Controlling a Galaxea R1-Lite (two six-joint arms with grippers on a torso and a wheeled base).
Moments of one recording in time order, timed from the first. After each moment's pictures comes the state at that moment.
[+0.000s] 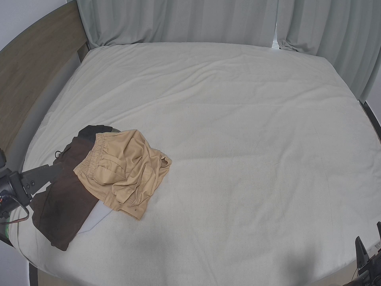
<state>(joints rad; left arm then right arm) 0.16 1.02 -0.43 -0.39 -0.67 -0.31 0.00 0.02 -0.02 0.00 0.02 0.00</state>
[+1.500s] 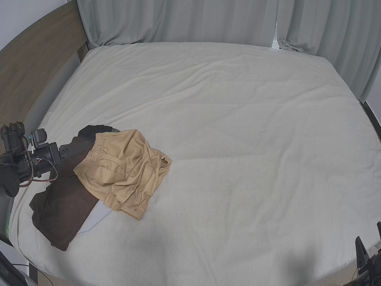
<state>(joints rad) 0.25 1.74 -0.69 -0.71 -0.87 -0.26 0.00 0.02 -0.02 0.00 0.02 0.00</state>
